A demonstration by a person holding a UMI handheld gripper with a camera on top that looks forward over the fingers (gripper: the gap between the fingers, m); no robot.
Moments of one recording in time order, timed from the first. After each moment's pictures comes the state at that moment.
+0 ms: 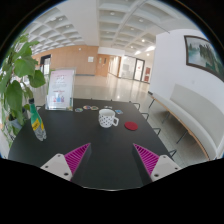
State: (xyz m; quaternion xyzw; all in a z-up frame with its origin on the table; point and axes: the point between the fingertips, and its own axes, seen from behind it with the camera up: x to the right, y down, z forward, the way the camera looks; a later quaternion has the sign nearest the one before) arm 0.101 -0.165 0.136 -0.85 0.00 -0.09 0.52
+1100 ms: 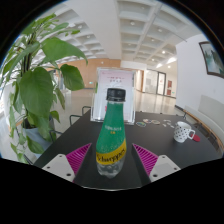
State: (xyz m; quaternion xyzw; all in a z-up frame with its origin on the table) arm -0.234 -0.032 0.065 -0.80 -0.08 0.00 0.59
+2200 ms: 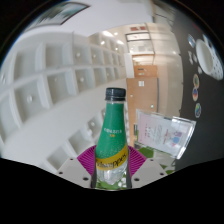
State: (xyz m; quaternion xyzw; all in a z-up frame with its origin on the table) arm -0.128 0.074 0.320 -0.47 0.24 0.71 0.47
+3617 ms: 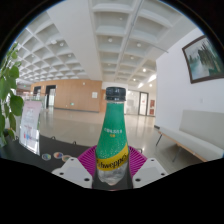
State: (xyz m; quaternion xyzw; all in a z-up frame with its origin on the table) arm 0.245 0.165 0.208 -0.72 -0.03 -0.05 0.69
